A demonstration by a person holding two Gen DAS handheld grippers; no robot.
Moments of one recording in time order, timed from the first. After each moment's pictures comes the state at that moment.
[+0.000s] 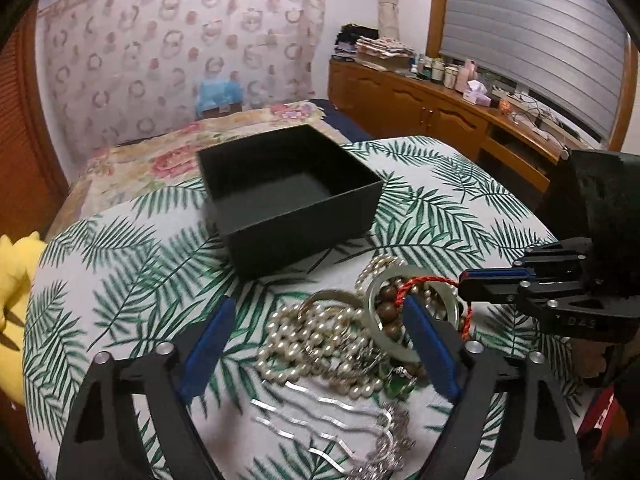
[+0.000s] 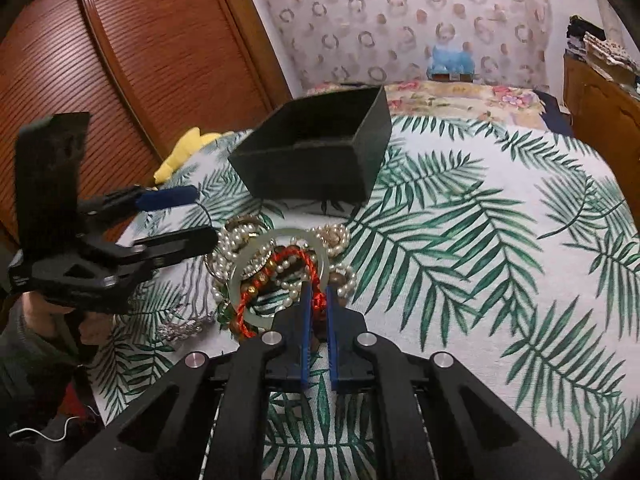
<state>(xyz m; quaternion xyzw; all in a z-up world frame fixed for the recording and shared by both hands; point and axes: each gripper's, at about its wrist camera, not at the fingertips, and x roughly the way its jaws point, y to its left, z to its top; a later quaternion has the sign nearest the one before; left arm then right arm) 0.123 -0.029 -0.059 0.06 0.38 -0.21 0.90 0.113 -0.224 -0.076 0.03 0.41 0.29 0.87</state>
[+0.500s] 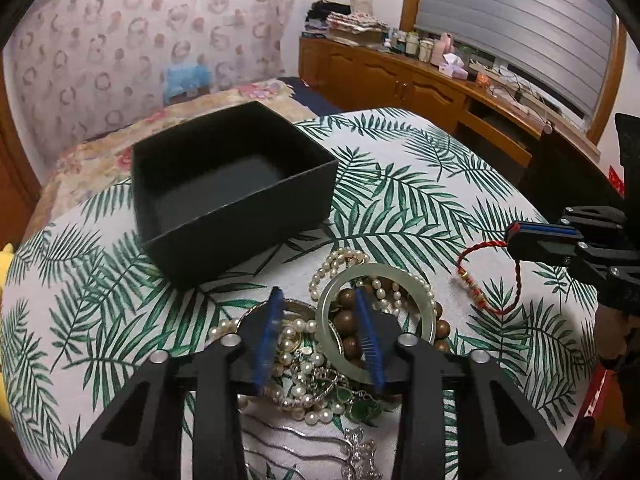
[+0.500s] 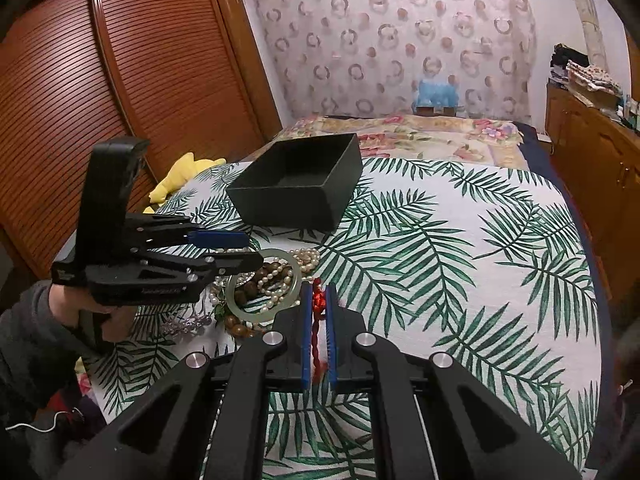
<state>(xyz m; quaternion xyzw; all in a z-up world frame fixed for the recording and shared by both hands) 0.141 -0.062 -0.075 0.08 0.41 -0.25 0.87 0.085 -0.261 -0.049 0.03 0.36 0.26 0.89</state>
